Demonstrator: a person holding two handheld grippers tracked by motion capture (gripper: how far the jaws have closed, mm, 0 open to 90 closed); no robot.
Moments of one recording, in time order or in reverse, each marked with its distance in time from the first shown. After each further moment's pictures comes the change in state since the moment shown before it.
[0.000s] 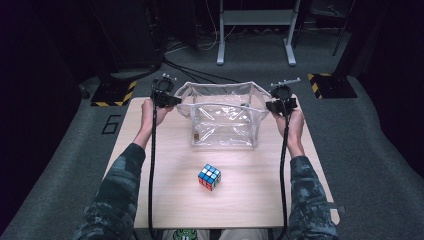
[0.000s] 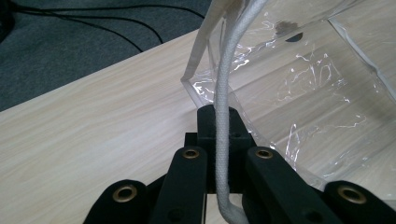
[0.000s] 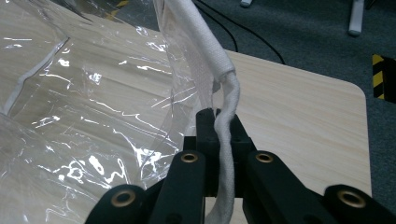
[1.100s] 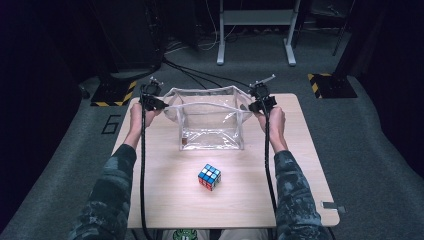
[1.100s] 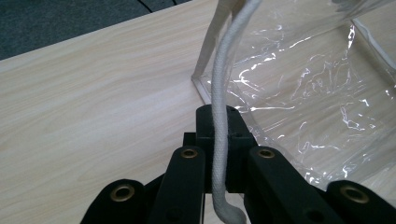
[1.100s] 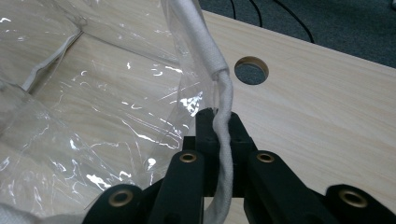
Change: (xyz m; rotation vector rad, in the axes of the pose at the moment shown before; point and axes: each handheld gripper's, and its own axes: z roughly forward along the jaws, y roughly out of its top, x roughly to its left) left arm 0.049 -0.024 0.018 0.105 0.015 -0.102; right arm 0.042 0.018 0.039 0.135 0.054 -0.031
